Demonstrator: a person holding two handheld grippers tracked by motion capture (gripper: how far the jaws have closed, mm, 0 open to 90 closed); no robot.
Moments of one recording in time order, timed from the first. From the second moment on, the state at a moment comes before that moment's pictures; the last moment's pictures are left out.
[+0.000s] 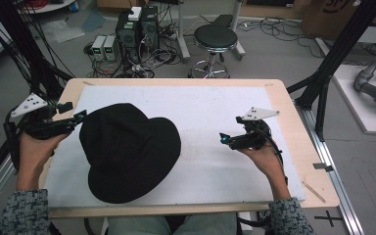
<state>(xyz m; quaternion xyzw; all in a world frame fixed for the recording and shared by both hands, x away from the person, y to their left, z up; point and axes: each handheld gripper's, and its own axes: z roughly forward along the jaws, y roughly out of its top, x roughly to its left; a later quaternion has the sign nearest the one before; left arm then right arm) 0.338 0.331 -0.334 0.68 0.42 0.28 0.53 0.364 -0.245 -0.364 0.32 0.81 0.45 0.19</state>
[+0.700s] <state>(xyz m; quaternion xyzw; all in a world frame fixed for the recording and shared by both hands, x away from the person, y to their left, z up) 0.343 0.332 -0.350 0.70 0.43 0.28 0.50 0.367 -0.251 -0.369 0.34 0.80 0.44 0.22</state>
